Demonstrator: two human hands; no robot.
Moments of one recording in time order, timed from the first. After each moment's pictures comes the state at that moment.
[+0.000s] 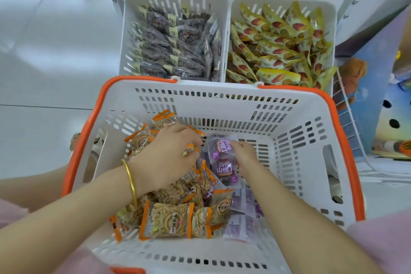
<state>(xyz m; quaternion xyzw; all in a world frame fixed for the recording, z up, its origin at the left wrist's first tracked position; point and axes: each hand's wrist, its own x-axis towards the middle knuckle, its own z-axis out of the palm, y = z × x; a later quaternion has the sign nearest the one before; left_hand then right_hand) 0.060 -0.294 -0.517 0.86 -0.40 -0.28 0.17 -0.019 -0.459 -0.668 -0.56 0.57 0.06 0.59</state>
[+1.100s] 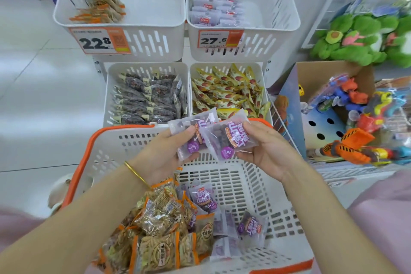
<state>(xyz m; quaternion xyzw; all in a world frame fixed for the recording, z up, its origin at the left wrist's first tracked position) 0.053 -0.338 -0.462 0.55 -0.10 -0.51 0.65 -0.087 -0.493 -0.461 -0.49 0.31 -0.12 0.81</state>
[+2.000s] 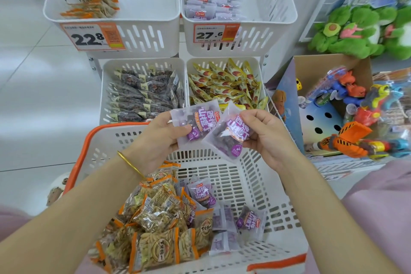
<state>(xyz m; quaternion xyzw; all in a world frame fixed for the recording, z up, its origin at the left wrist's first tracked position) 0.062 -0.344 -0.456 0.62 -0.16 -0.45 0.62 -0.082 -0.495 -0.458 -0.59 0.34 -0.19 0.71</state>
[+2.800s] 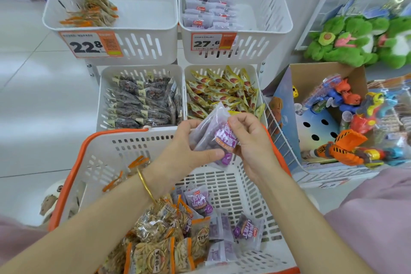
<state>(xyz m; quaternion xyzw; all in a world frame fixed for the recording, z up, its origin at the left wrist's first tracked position) 0.023 -0.354 -0.447 0.62 -0.24 -0.45 0.60 -0.065 -0.473 -0.465 -0.57 0.31 -0.28 0.71</state>
